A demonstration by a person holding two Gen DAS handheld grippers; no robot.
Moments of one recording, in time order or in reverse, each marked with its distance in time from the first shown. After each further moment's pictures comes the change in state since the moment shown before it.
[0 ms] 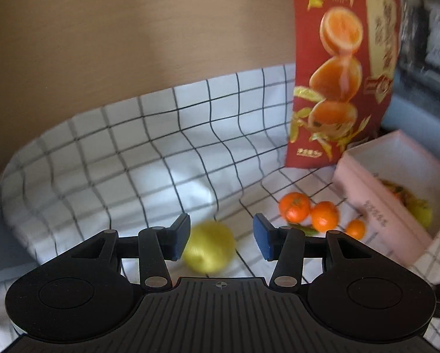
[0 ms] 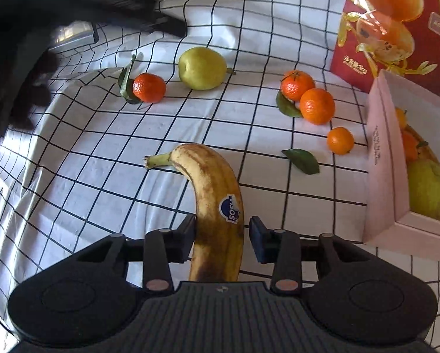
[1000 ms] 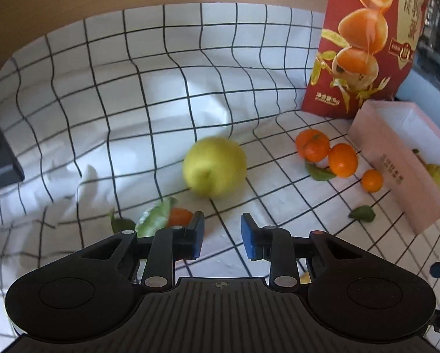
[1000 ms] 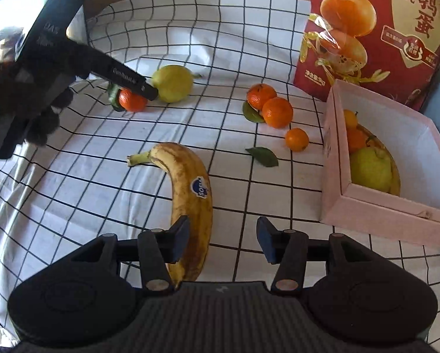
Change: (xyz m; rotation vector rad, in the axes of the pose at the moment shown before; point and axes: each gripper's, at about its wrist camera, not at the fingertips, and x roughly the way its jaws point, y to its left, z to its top) left arm 0.017 0.024 -0.069 -0.160 0.116 -0.040; right arm -0.040 -0.002 -0.026 -0.008 -0.095 -0.080
